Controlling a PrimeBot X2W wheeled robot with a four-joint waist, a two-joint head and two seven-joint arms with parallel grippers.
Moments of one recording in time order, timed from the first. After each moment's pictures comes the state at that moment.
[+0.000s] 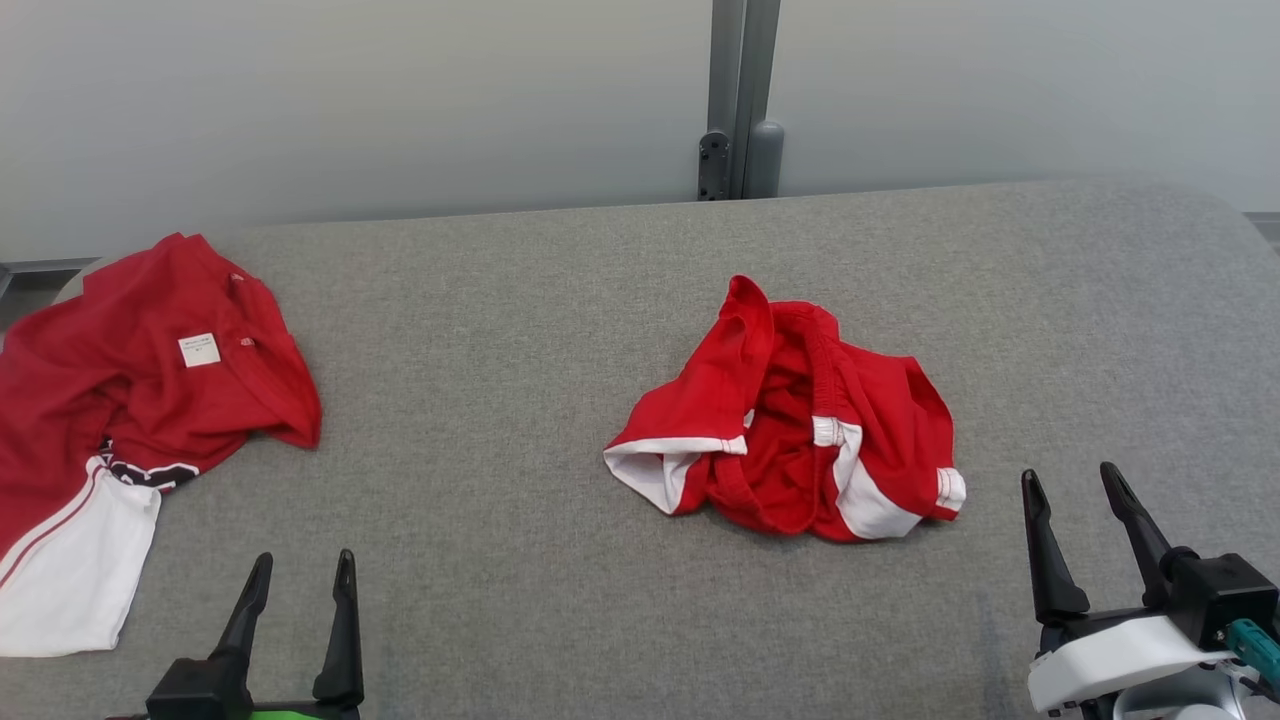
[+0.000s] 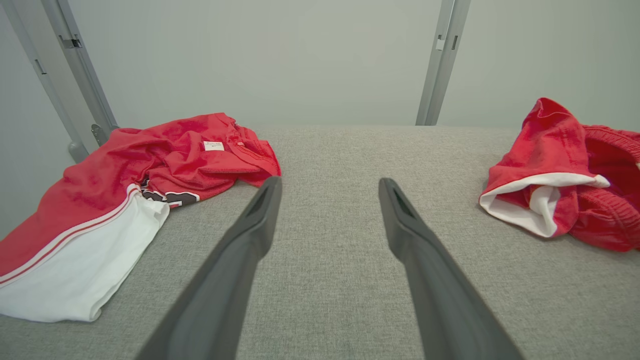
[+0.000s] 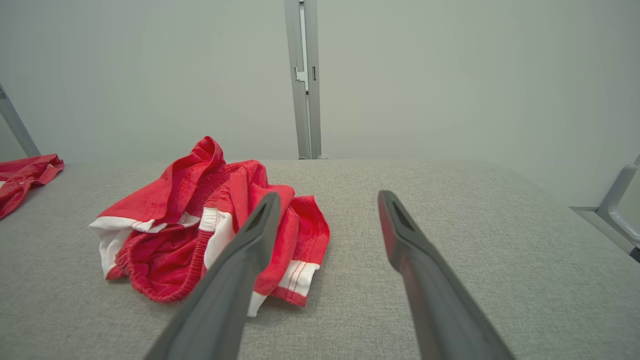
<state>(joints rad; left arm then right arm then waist) 0.11 0.11 -0.01 0.17 -0.18 -0.11 -0.26 0.07 -0.13 -0.04 0.10 0.15 0.13 -0.26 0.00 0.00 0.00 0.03</state>
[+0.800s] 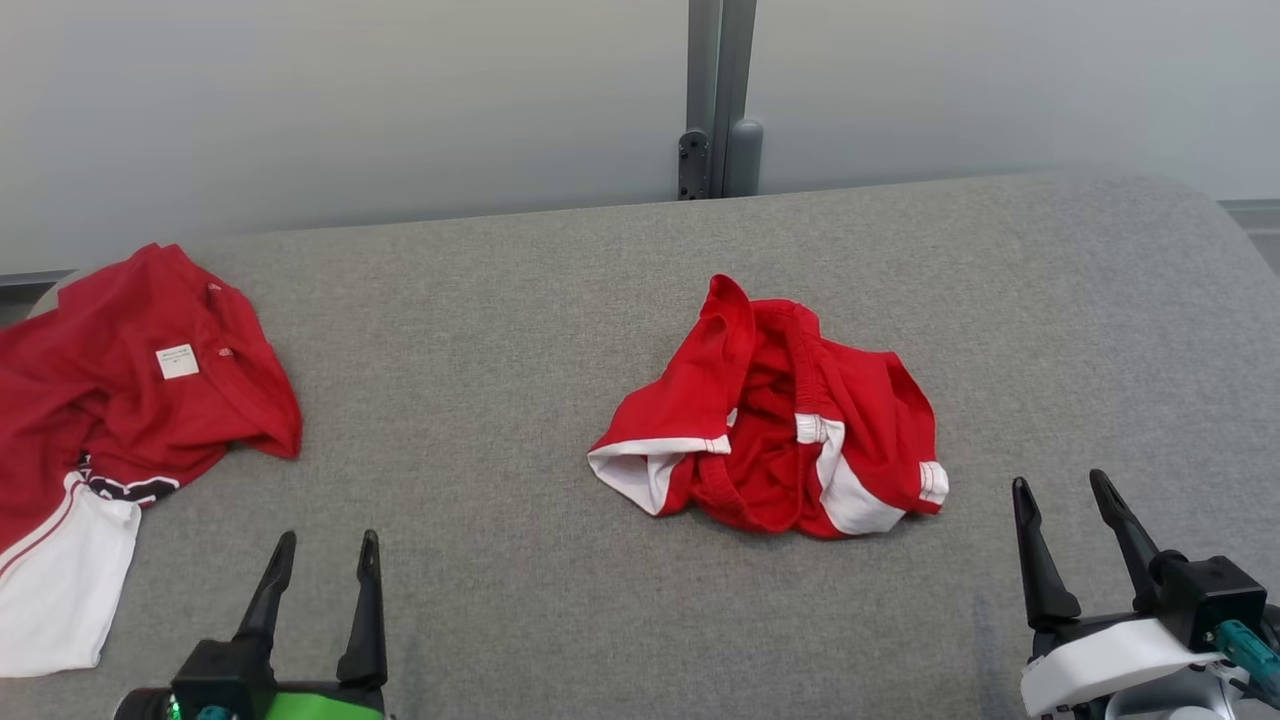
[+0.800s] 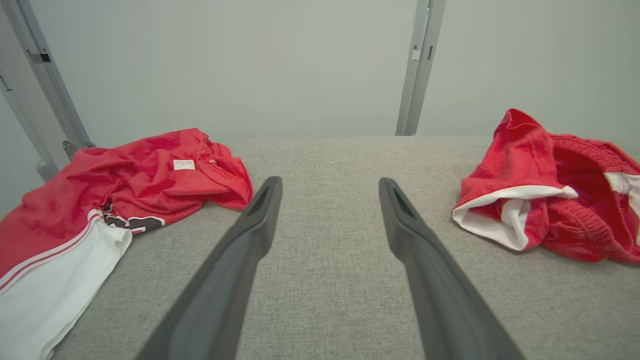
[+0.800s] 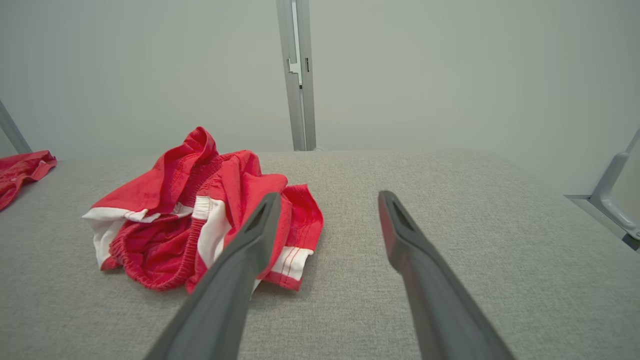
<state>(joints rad) 0.09 0.08 -0.01 0.16 -0.15 -0.13 -0.26 0.07 -0.13 -0.03 0.12 0.16 0.13 -0.26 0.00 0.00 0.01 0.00</state>
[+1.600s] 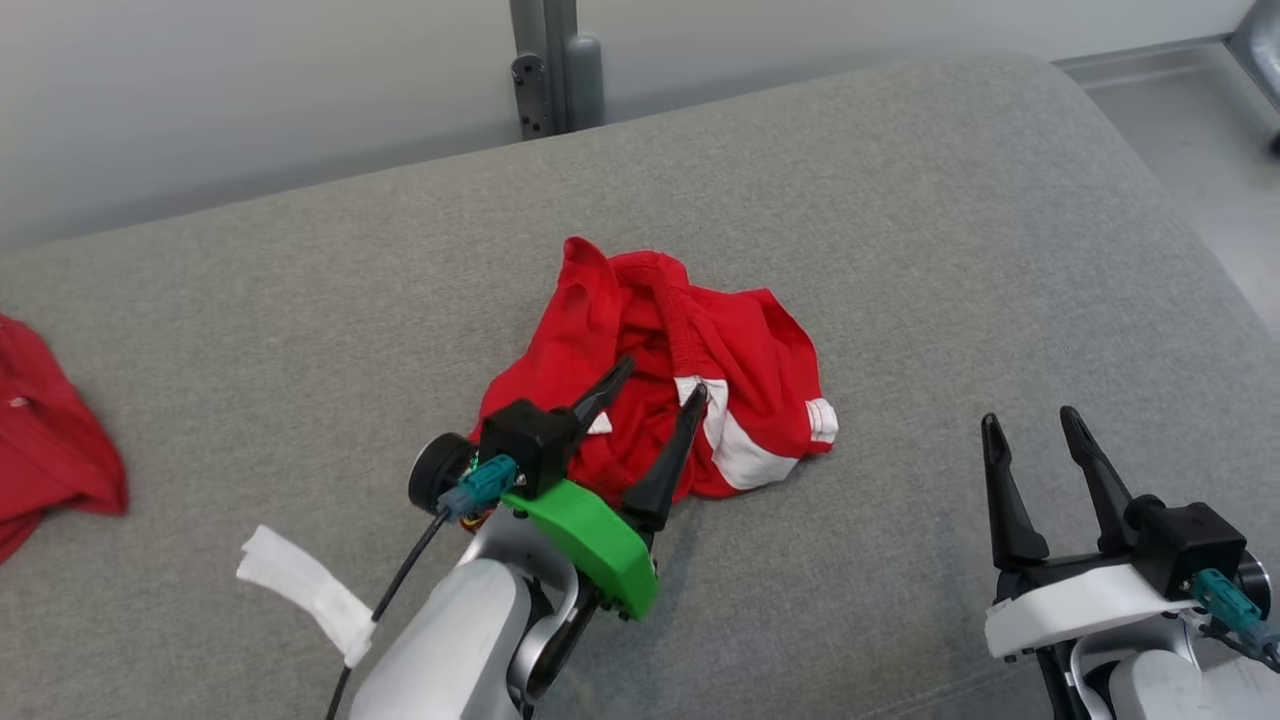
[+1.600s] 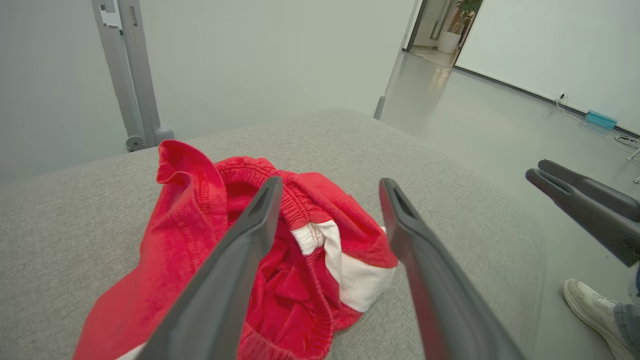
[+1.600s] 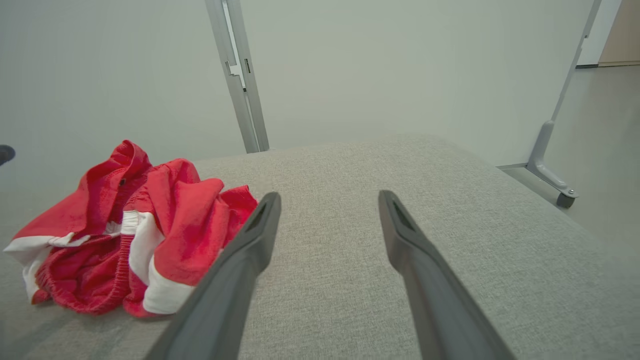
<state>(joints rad) -0.38 0.05 -0.58 0.30 -0.43 -0.12 -0.08 -0.02 -0.09 0.01 0.10 0.17 0.13 -0.26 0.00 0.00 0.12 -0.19</state>
